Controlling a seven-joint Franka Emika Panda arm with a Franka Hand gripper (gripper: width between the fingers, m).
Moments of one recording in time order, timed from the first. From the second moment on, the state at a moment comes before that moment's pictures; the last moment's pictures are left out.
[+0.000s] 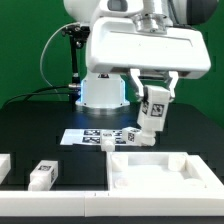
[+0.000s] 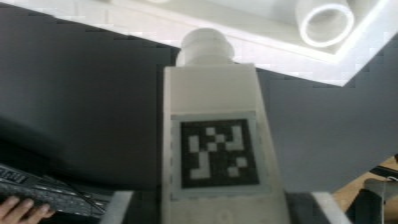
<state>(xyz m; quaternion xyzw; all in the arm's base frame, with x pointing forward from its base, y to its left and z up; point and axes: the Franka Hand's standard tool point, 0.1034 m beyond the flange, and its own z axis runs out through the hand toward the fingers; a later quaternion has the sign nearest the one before) 0.631 0.046 0.158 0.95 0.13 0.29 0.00</state>
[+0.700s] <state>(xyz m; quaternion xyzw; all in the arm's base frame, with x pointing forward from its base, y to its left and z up) 0.633 0.068 0.146 0.96 0.09 0.27 -0.04</state>
